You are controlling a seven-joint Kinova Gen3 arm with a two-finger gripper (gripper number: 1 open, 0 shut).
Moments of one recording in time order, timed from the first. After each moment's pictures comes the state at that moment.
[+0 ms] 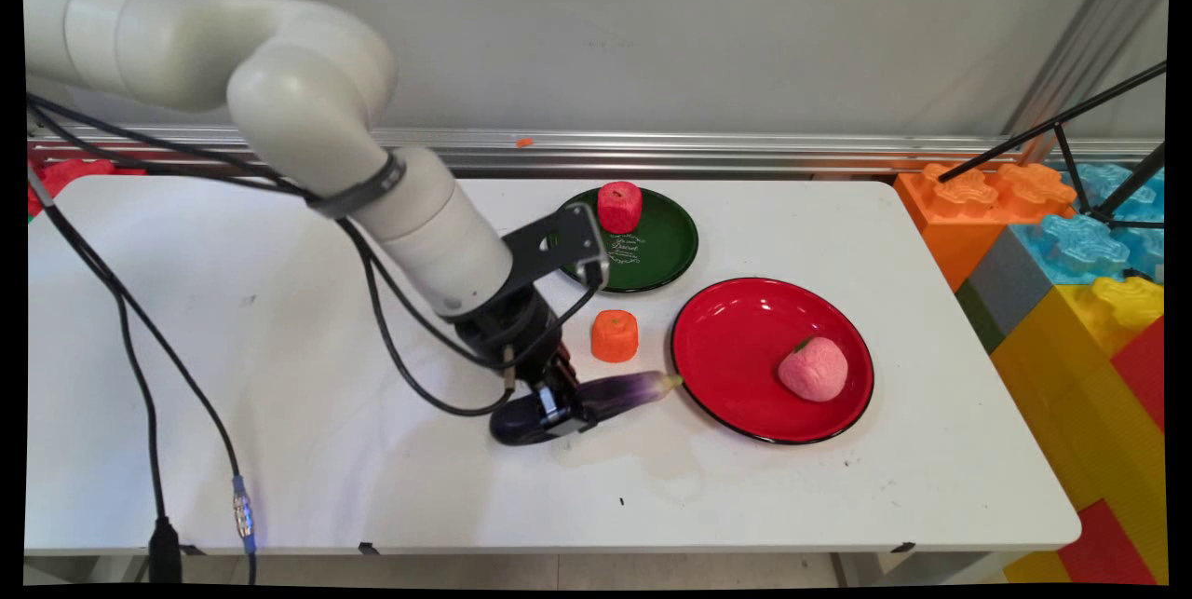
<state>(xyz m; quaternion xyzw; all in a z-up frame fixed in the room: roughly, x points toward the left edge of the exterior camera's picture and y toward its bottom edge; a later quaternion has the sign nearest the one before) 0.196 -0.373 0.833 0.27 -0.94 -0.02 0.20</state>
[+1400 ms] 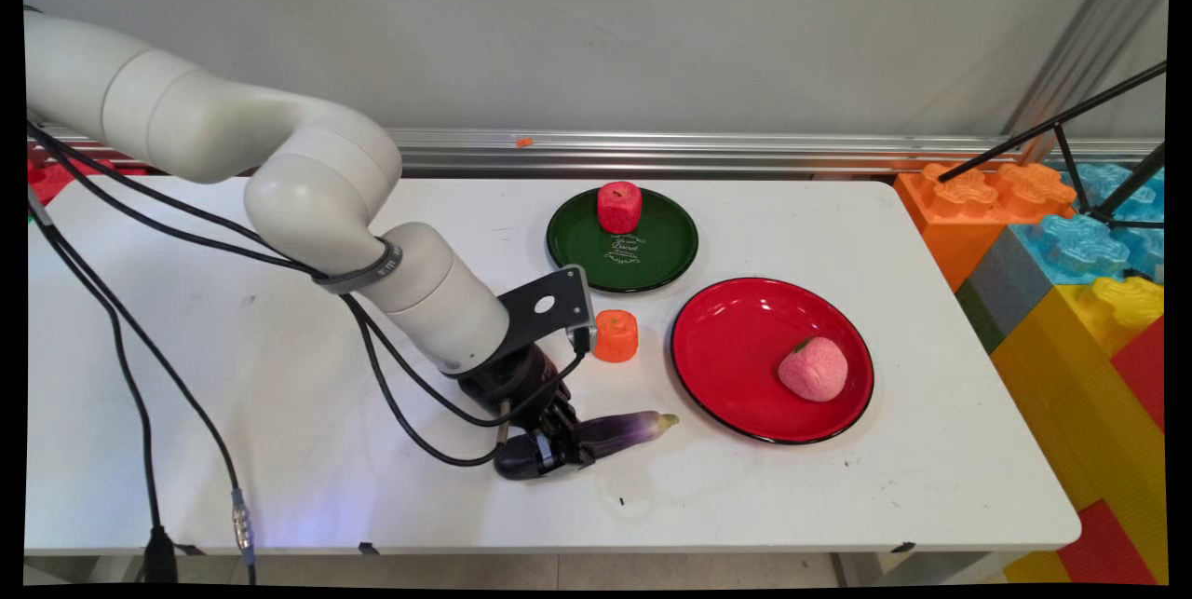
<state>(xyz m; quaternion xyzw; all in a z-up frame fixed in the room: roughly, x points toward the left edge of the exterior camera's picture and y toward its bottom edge) 0.199 -0.358 0.775 0.24 -0.95 -0.01 0.21</state>
